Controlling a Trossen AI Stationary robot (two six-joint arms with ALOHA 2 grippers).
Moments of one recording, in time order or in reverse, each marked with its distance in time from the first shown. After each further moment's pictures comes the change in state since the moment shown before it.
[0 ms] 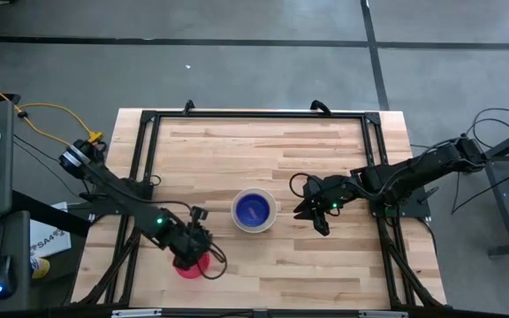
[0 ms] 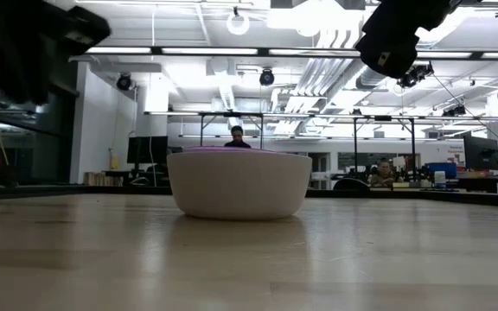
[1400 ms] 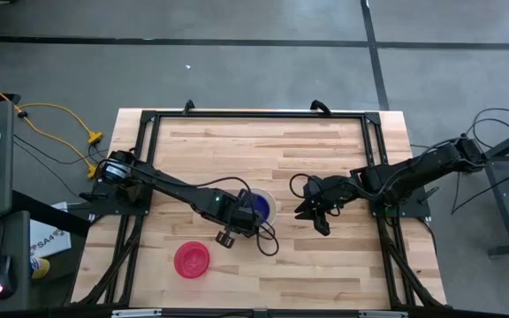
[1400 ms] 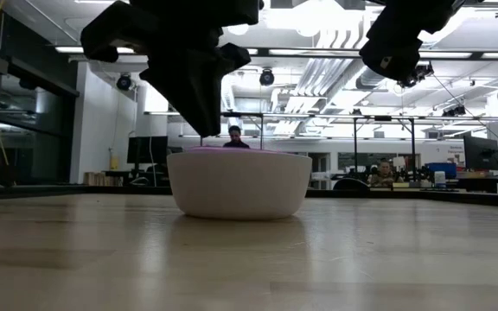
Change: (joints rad) left arm 0.359 0.366 0.390 -0.025 0.087 0.538; right arm 0.000 0.000 0.000 -0.028 0.000 0.000
